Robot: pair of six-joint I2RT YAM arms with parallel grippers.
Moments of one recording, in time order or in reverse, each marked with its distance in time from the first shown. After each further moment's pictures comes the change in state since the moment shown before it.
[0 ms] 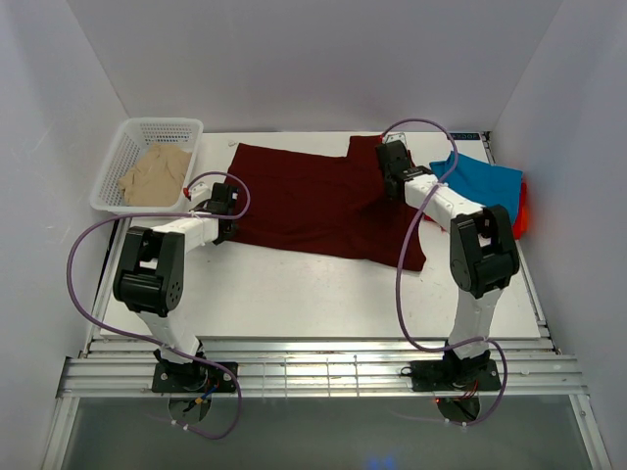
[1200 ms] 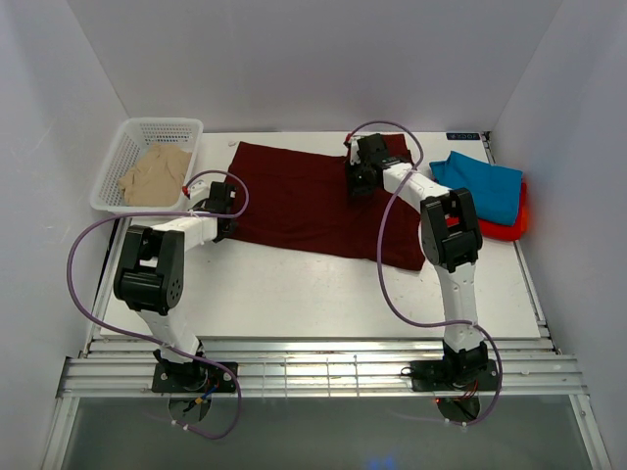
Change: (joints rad) left arm 0.012 0.016 0.009 0.035 0.030 0.015; right arm 0.003 0.326 0.362 -0.026 -0.602 -0.010
